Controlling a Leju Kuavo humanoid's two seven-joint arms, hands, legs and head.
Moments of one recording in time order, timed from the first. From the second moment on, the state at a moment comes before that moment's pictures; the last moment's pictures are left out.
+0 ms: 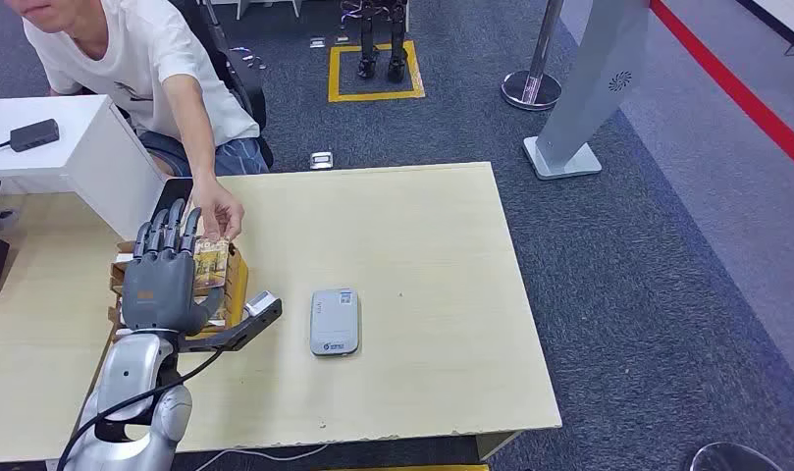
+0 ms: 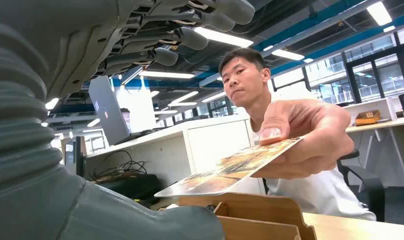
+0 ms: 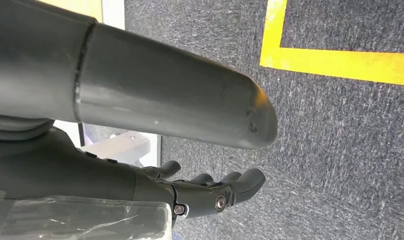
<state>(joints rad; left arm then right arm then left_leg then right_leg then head) -0.19 -0.03 -0.17 -1.63 -1.57 0.00 0.18 -0.15 0.14 -1.08 -0.26 1.56 -0.10 0.22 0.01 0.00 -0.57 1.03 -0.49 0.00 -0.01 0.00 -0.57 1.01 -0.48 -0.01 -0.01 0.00</state>
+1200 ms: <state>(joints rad) -0.18 -0.03 -0.17 -1.65 -1.57 0.01 0.18 -0.15 0.14 -1.08 -0.26 1.56 -0.11 0.22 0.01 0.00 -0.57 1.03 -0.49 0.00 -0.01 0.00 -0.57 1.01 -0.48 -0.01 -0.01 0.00</state>
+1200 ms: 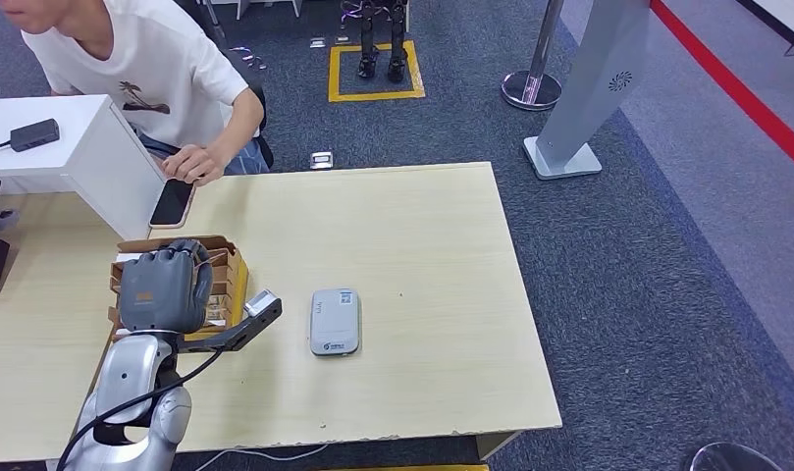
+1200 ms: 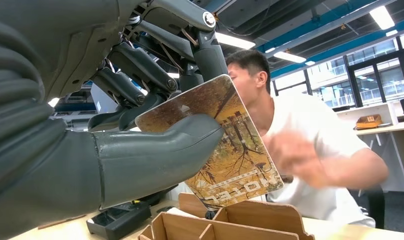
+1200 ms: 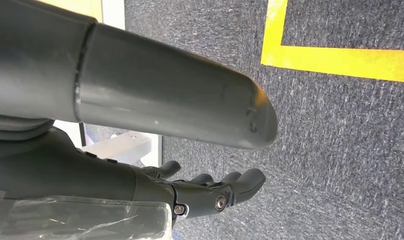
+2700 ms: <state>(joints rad) -0.17 -0.18 -0.36 -1.44 -1.57 0.13 0.03 -0.16 0.14 -1.05 -0.26 1.57 -0.09 0.23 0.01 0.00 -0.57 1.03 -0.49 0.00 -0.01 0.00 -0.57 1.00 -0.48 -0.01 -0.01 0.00</state>
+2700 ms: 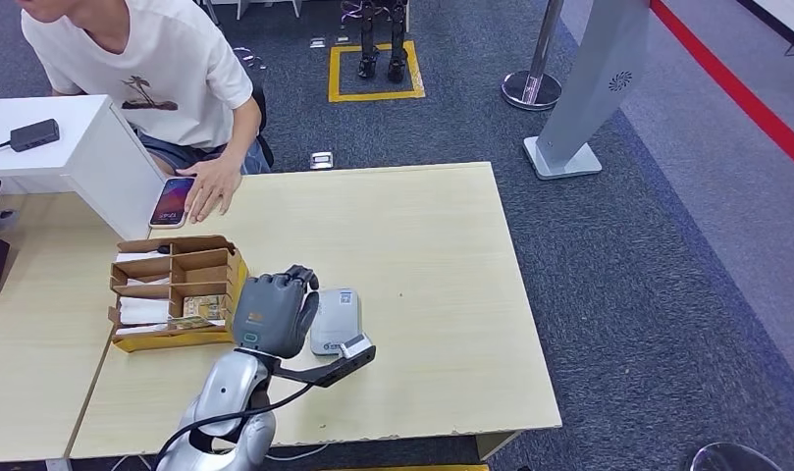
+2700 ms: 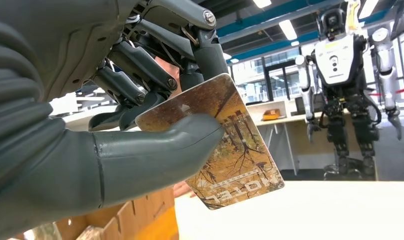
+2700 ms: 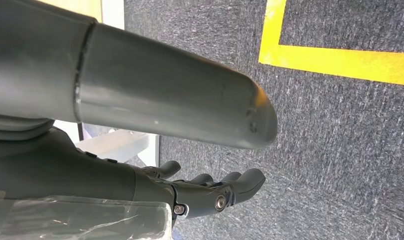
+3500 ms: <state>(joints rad) -0.14 -0.13 -0.39 -1.31 -1.57 0.17 0.19 -0.16 0.14 -1.05 -0.26 1.57 -0.09 0.22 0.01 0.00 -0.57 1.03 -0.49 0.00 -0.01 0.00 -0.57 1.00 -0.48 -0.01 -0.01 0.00</state>
